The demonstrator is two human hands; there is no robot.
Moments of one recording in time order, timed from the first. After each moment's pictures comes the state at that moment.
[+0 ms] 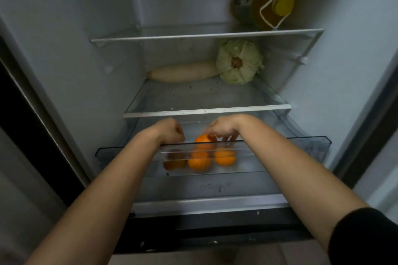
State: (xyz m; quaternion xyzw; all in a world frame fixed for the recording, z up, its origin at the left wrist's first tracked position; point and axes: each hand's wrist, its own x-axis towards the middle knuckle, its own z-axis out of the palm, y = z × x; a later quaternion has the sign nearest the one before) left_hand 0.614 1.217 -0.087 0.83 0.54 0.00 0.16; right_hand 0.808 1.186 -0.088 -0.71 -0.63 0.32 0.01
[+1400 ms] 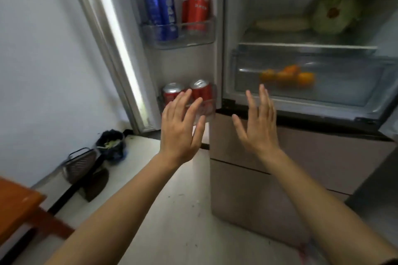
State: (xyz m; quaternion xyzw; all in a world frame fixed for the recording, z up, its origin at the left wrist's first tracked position) left_hand 0.347 0.780 -0.186 0.74 0.51 0.40 -0.18; right_hand 0.566 0.840 -0.222 -0.52 -0.74 -0.13 0.40
